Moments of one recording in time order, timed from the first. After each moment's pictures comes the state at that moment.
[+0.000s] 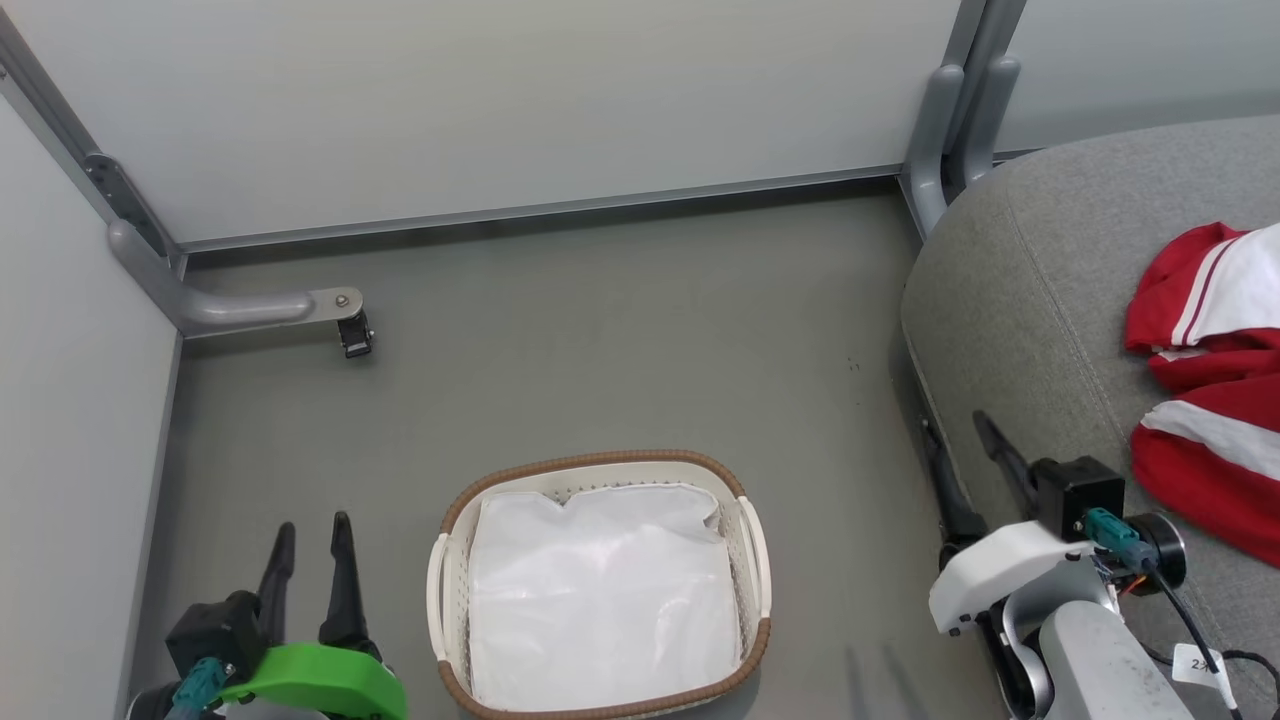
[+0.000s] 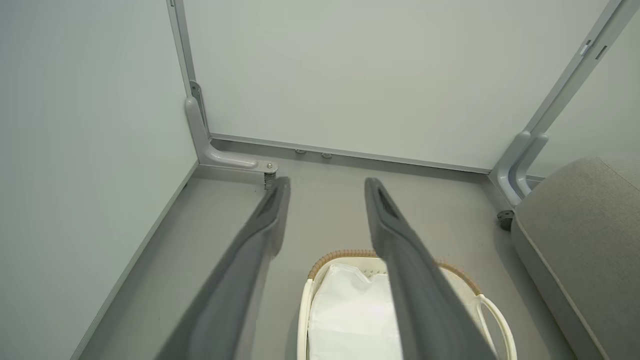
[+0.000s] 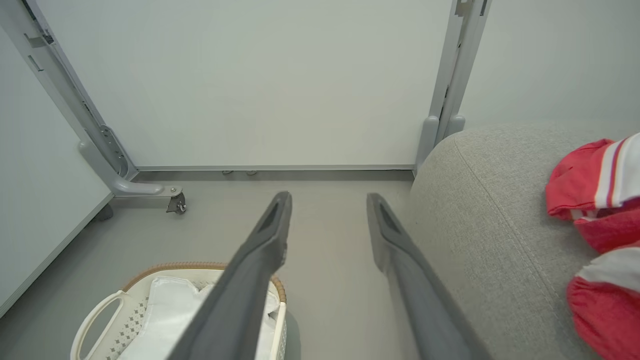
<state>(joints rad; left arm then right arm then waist) -0.05 0.05 0.00 0.36 -0.27 -0.09 -0.26 -0.25 -0.05 0.06 0.46 0.13 0.13 -0.26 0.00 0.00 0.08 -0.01</state>
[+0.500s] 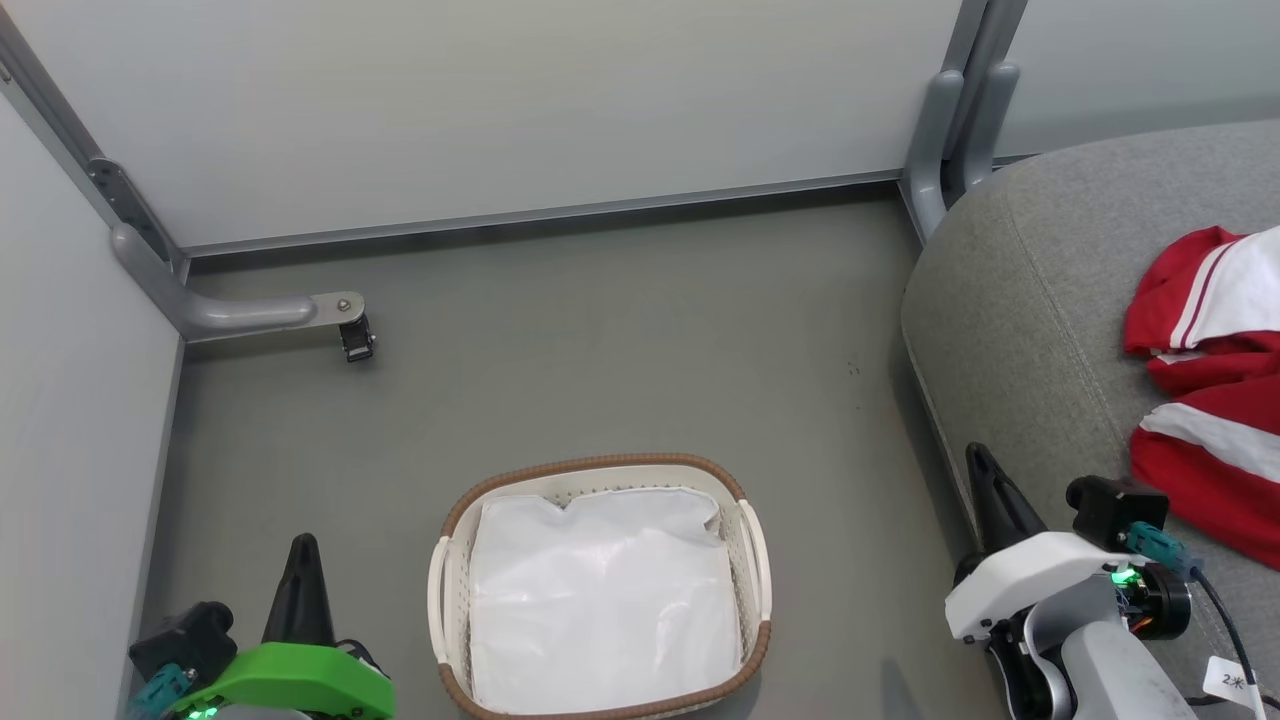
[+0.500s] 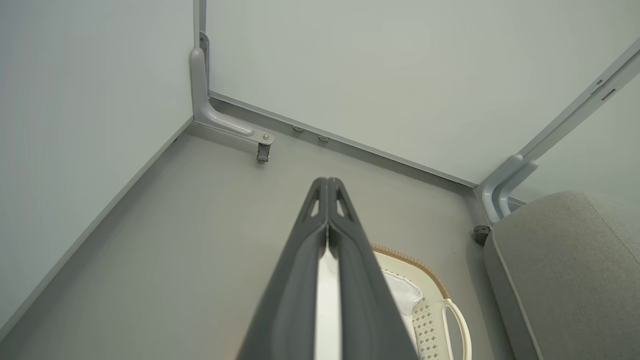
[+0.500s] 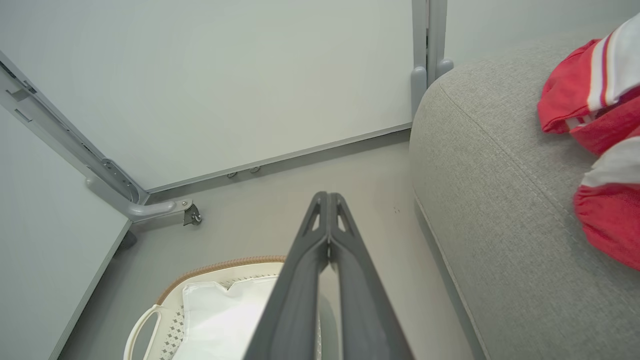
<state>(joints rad) -0.04 0.04 0.01 0.38 -0.46 -0.09 -0.20 -0.21 -0.04 0.03 0.47 0.34 0.13 -0.20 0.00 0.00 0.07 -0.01</state>
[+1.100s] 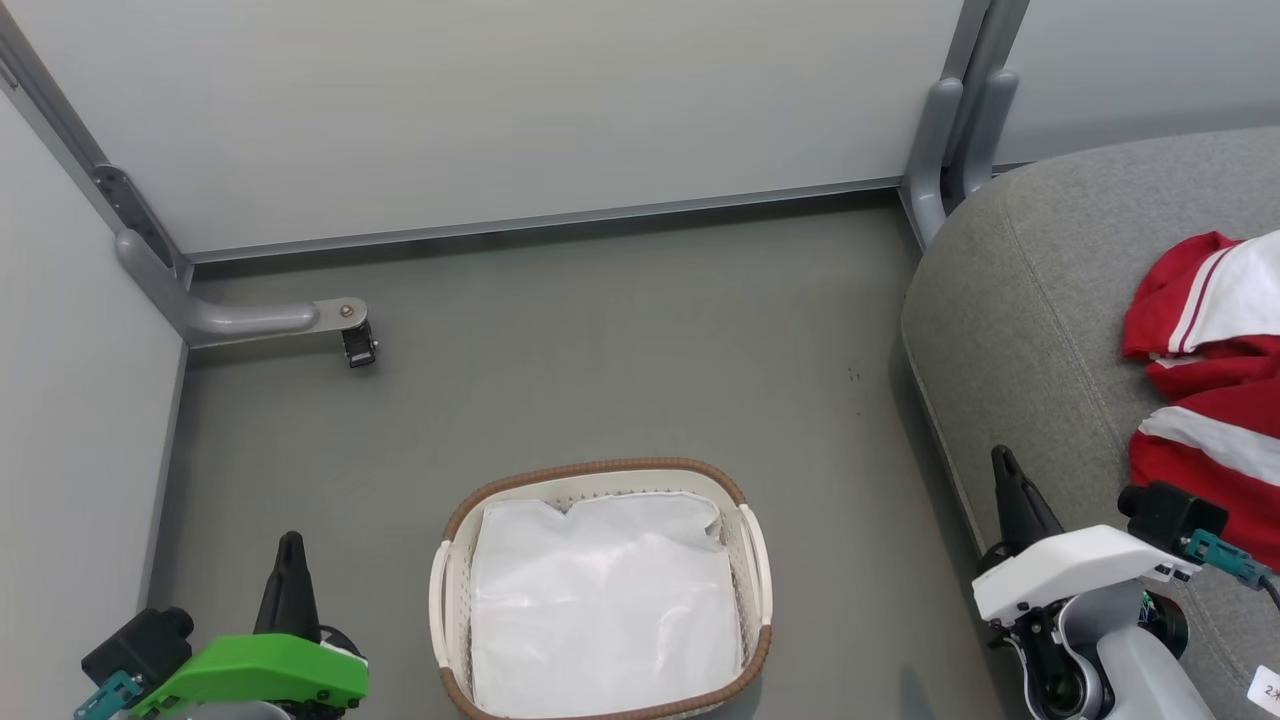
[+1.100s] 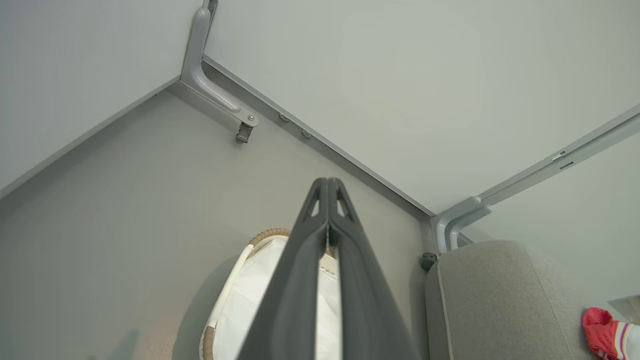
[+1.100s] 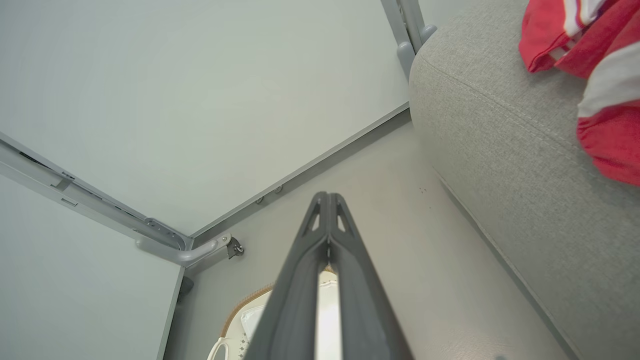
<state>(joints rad) -0.05 0.04 0.03 0.35 -0.74 -0.10 -0.13 -0.19 -0.04 0.00 0.41 0.64 0.13 -0.13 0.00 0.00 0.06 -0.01</state>
